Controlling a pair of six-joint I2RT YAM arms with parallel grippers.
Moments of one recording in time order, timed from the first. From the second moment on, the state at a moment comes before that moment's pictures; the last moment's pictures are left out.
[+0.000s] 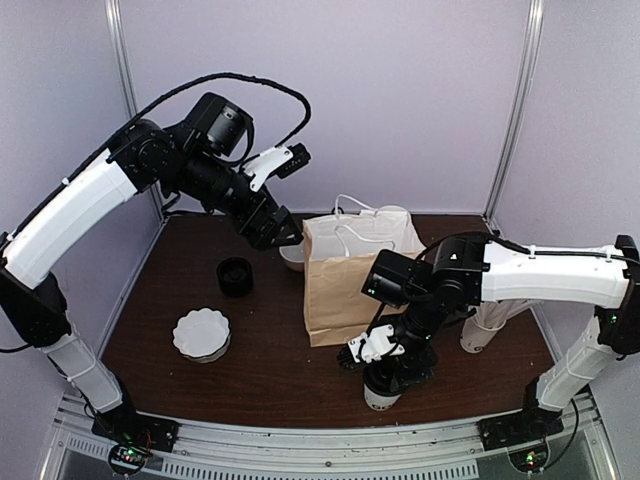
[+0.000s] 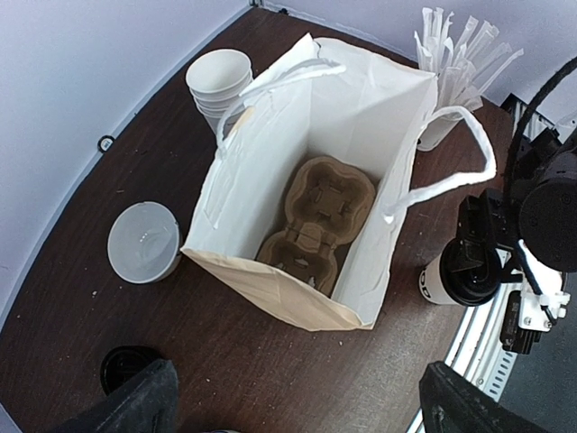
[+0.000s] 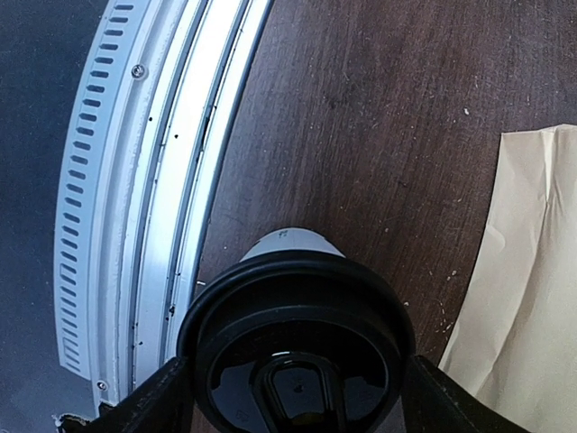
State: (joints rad) left arm -0.89 1.62 1.96 -1.11 0.13 0.11; right arm 1.13 1.54 1.28 -1.08 -0.16 -0.70
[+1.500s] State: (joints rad) left arm -0.78 2.11 2.41 -1.10 0.32 0.33; right arm 0.72 1.16 1.64 -1.44 -0.30 -0.81
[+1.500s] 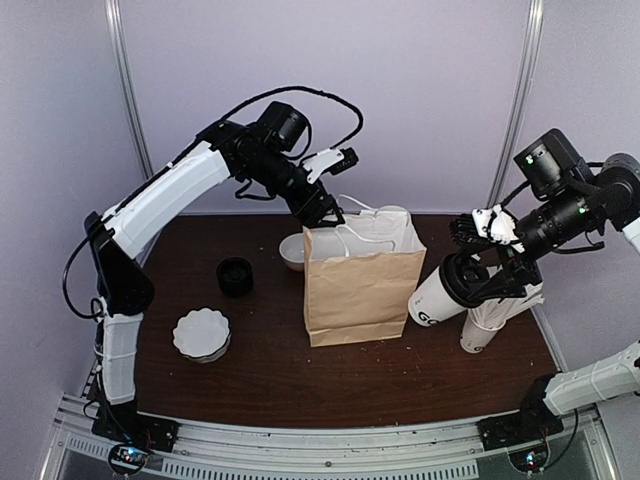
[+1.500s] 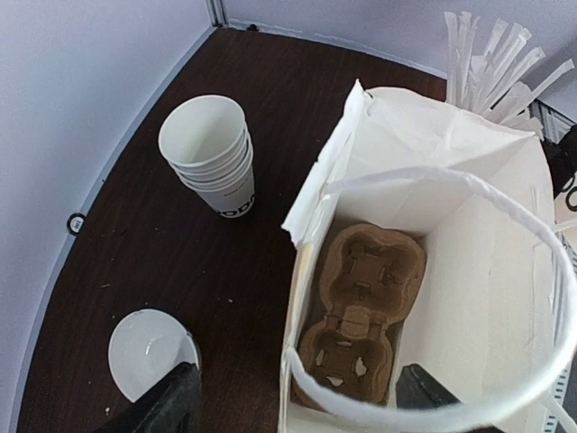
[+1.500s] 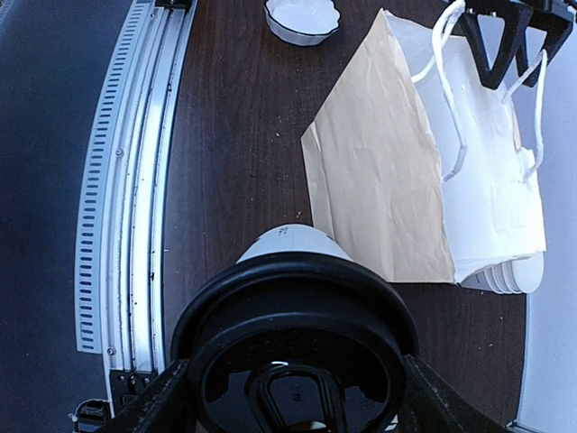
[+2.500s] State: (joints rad) left arm -0.78 2.13 2.37 -1.08 0.40 0.36; right arm 0.65 1.47 2.03 -1.30 -0.27 -0.83
